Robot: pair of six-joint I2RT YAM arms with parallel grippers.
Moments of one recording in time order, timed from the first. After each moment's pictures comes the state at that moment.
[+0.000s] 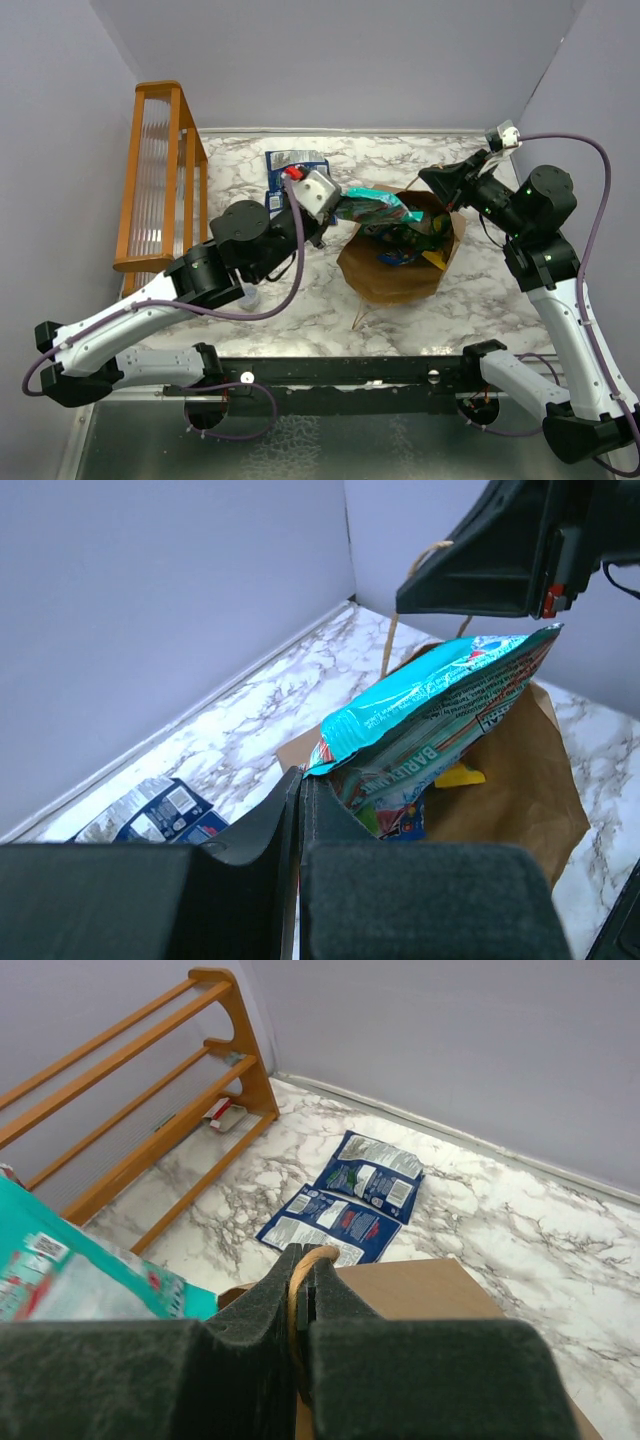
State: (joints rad) left arm -1.13 1.08 1.31 -0.20 -0.33 0.14; right arm 0.24 0.91 1.14 -0.18 -0.49 0.18
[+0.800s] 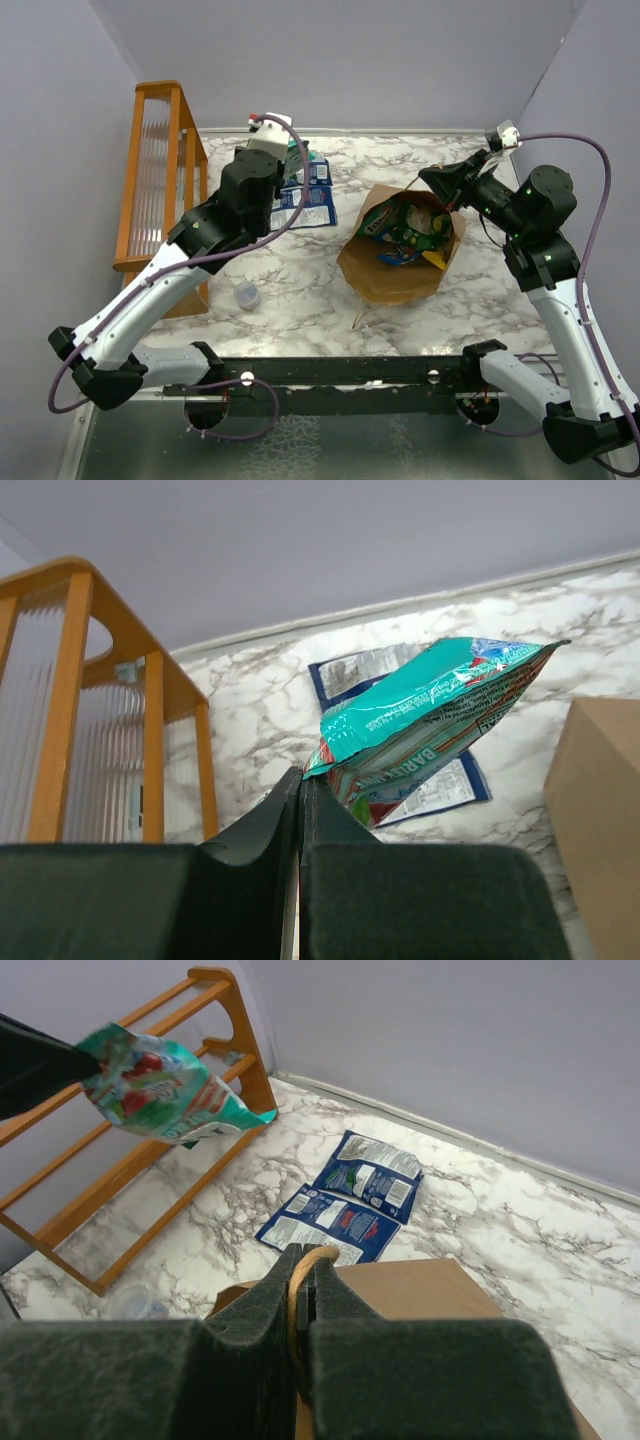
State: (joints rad) left arm -0.84 1.17 1.47 -0.50 -0.73 0.03; right arm 0.24 0.91 1.14 -0.18 -0.49 0.17
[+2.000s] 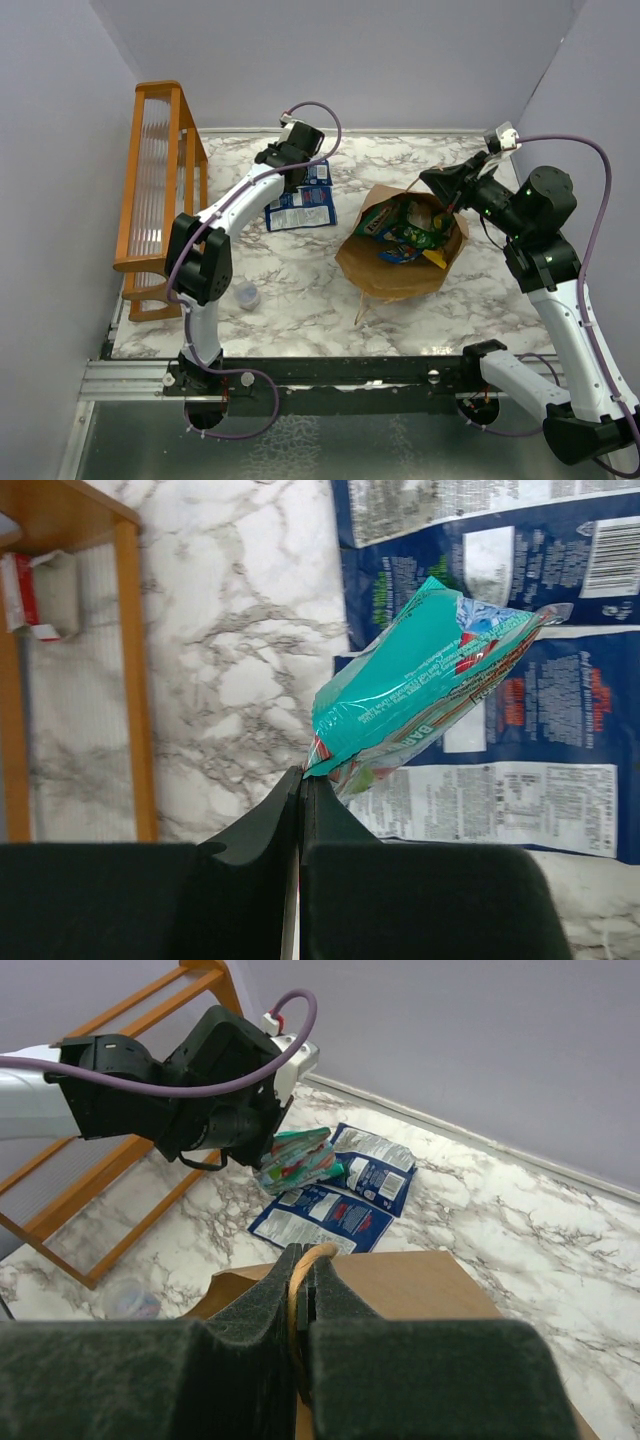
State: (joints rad) left arm -0.50 1.94 1.74 -0.69 -0.67 -0.20; right arm 0.24 0.91 1.14 -0.21 -0.48 0.15
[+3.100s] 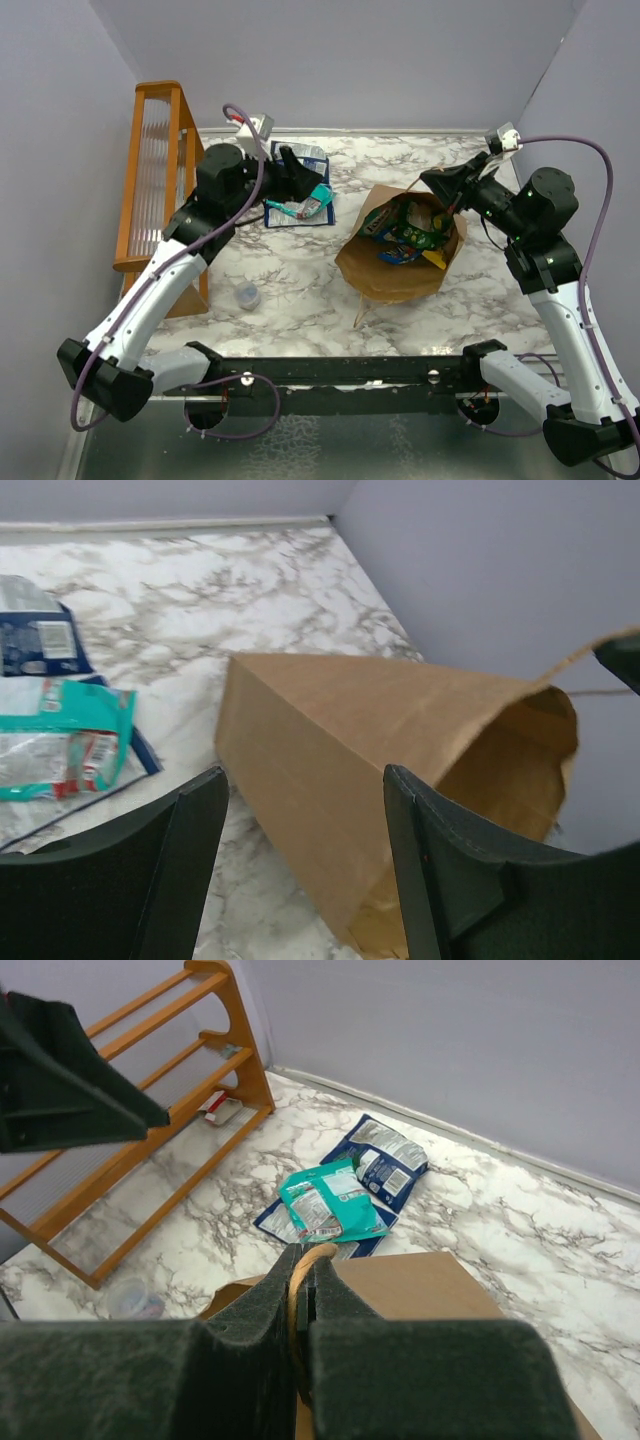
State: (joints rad) left arm -0.47 1.19 1.28 -0.28 0.24 -0.49; right arm 0.24 0.90 1.14 -0.21 -0.48 0.15
